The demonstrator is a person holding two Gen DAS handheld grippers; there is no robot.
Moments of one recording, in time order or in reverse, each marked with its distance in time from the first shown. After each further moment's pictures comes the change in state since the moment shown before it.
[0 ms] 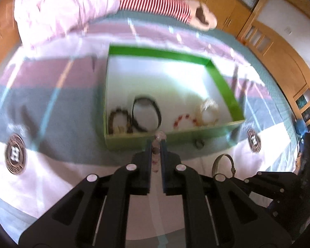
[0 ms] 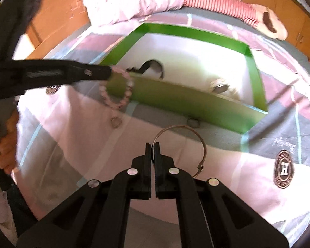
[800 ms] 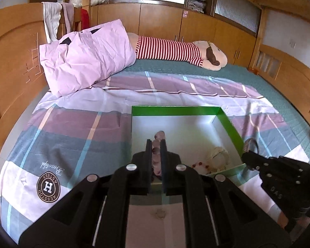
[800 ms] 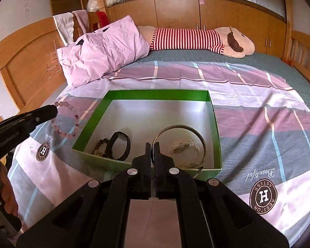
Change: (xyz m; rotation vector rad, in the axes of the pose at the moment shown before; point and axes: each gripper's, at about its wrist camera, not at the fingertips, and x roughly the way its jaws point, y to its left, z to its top) left arm -0.050 -0.011 0.026 0.039 -0.286 0.167; right arm -0.039 -0.049 0.044 0.178 -0.300 -0.073
